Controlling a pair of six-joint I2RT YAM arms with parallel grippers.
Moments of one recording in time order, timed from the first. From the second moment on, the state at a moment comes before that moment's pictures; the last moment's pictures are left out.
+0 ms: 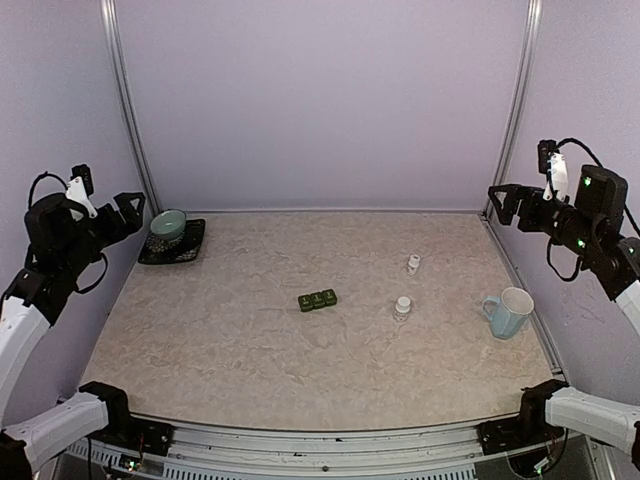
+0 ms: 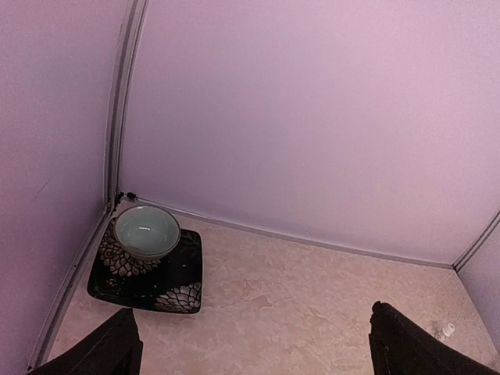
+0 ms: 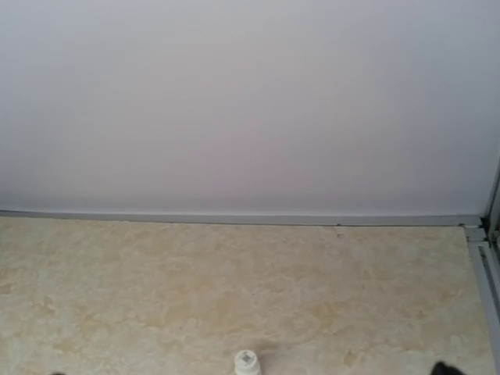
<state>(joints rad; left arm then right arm) -0.09 0.73 0.80 -0.17 -0.03 -0.33 0.23 0.81 1.04 -0.40 -0.01 0.15</state>
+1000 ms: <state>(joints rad) -0.76 1.32 0.95 -0.12 -0.26 -0.18 0.23 0.97 0.97 -0.42 -0.26 0.25</state>
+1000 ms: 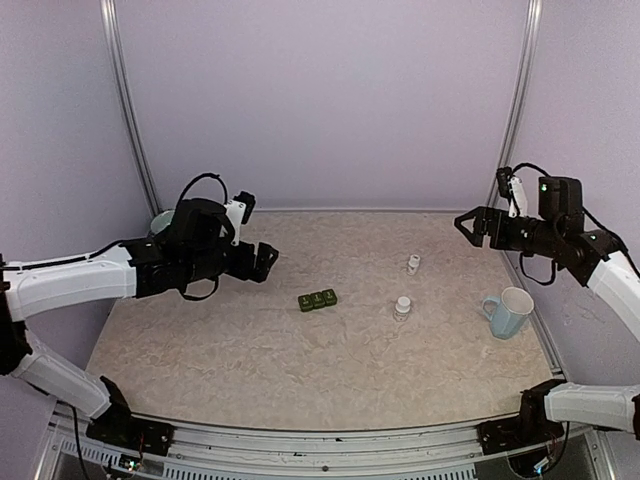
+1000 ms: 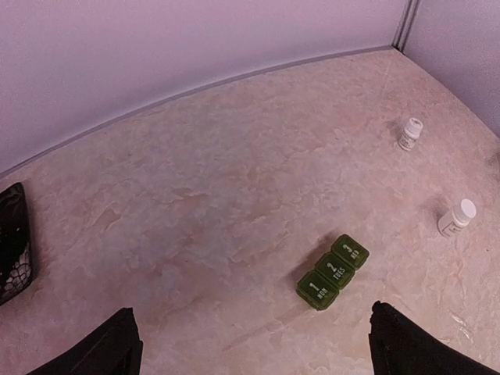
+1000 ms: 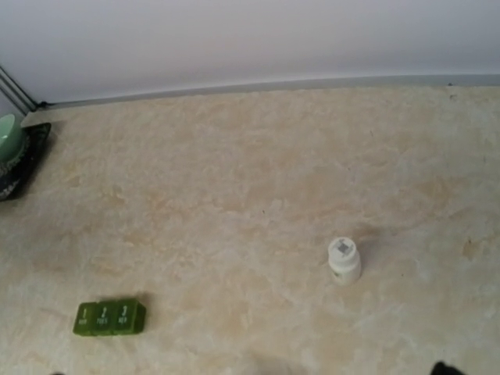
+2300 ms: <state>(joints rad) -0.72 2.02 1.42 -0.30 0.23 0.30 0.27 0.99 0.84 -0.37 -0.28 0.23</state>
